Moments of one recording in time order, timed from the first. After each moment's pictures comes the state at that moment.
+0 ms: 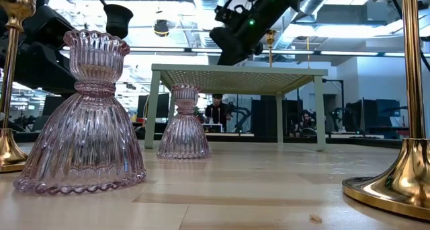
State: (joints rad) left arm -0.33 0.44 0.01 0.23 -0.08 -0.12; right arm -0.10 1.74 1.30 -0.26 0.51 0.00
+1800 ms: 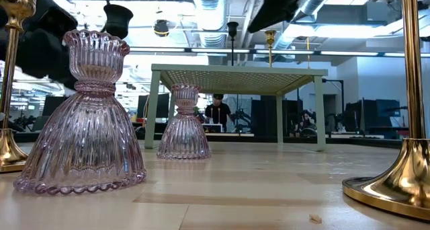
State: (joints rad) left arm -0.32 0.44 0.01 0.34 -0.08 -0.12; right arm 0.09 1.38 1.16 -0.48 0.46 0.02
